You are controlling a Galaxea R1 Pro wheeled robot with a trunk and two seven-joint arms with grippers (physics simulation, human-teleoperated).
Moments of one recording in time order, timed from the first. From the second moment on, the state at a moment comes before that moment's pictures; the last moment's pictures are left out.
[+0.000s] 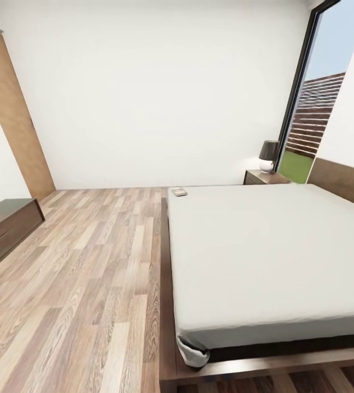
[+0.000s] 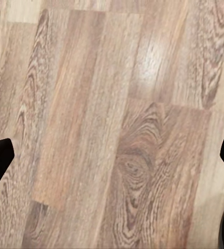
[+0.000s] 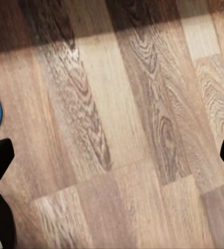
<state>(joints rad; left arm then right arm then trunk) -0.10 0.32 -0.59 -0.02 0.90 -0.42 -0.06 -0.20 -0.27 -0.17 0.03 -0.01 -0.36 -0.01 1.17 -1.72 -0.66</state>
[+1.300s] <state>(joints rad) -0.09 0.32 -0.59 -0.02 0.90 -0.43 -0.06 -0.20 -0.26 -0.17 0.03 -0.01 -0.36 -0.01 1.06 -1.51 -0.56</state>
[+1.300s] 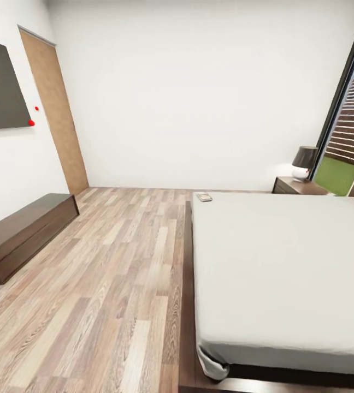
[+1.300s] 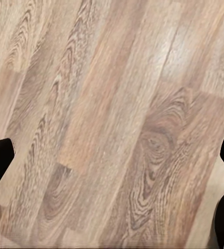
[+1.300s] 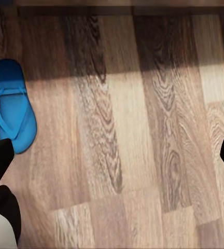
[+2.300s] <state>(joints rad) -0.09 0.32 -0.59 -0.02 0.90 -0.43 -0.06 -0.20 -0.26 -0.17 0.03 -0.01 -0.36 -0.01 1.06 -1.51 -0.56</state>
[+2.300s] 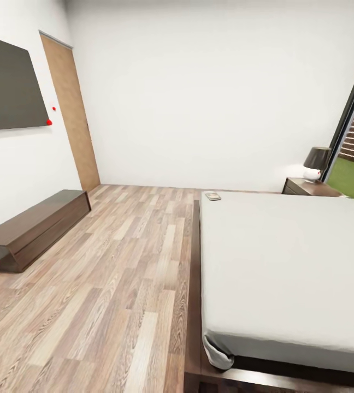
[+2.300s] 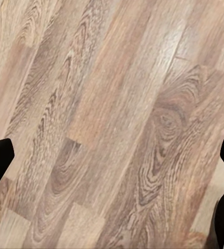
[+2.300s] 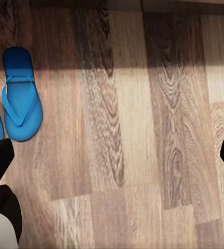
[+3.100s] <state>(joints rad) -0.09 0.32 -0.59 -0.02 0.90 -0.43 -0.06 -0.20 -0.26 -0.17 0.03 -0.01 -0.36 -0.01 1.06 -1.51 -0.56</state>
